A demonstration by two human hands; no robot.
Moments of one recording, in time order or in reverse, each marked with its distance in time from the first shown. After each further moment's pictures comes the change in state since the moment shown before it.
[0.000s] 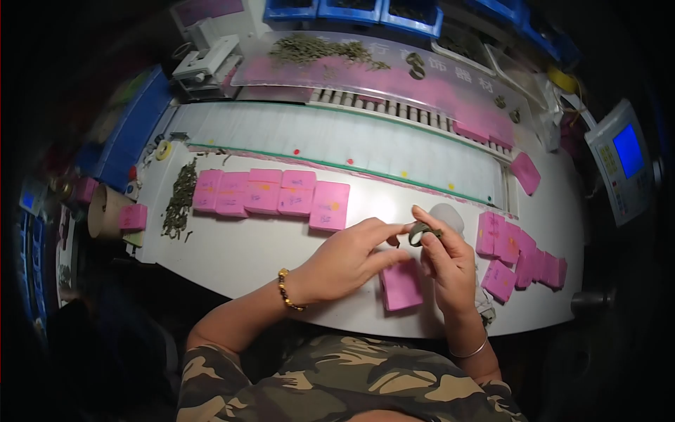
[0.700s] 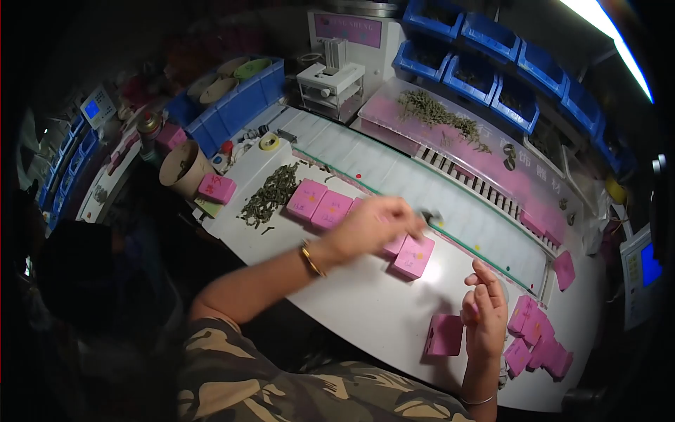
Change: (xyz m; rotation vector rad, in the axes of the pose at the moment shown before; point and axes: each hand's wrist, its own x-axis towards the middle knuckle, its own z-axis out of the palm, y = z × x) left_hand -0.013 -0.007 -0.108 -0.368 0.262 -0.233; right_hand 0.017 -0.007 0.023 0.155 -0.088 0.004
